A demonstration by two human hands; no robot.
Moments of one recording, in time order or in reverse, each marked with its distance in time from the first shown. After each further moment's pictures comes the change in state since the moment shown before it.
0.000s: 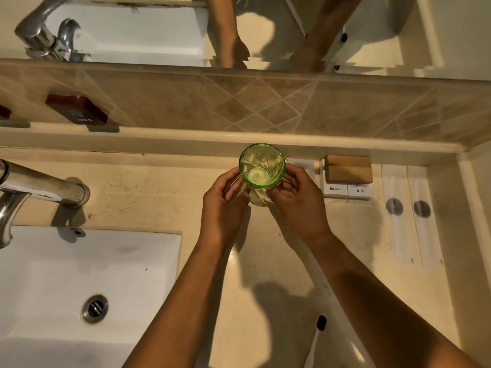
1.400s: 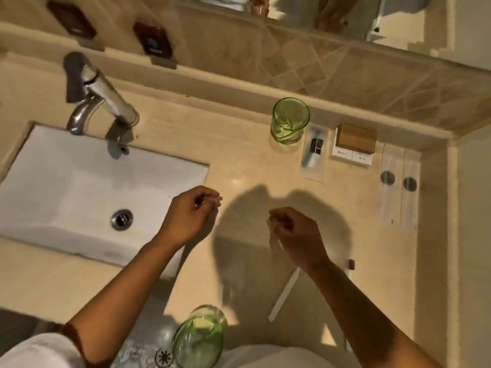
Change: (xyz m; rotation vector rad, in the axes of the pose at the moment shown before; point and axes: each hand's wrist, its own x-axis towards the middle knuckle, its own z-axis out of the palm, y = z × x) left_hand -0.155 0.000 -0.124 0.542 -0.011 -0.115; right_hand -0.166 0.049 -0.023 -0.411 -0.276 0.010
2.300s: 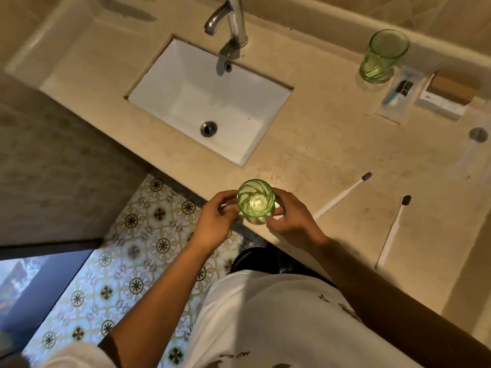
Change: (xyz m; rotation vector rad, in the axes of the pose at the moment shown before) left_hand -0.276 -0.099 0.036 -0.362 0.322 -0.245; right_hand -0.155 0.051 0.095 -0.098 -0.530 -0.285
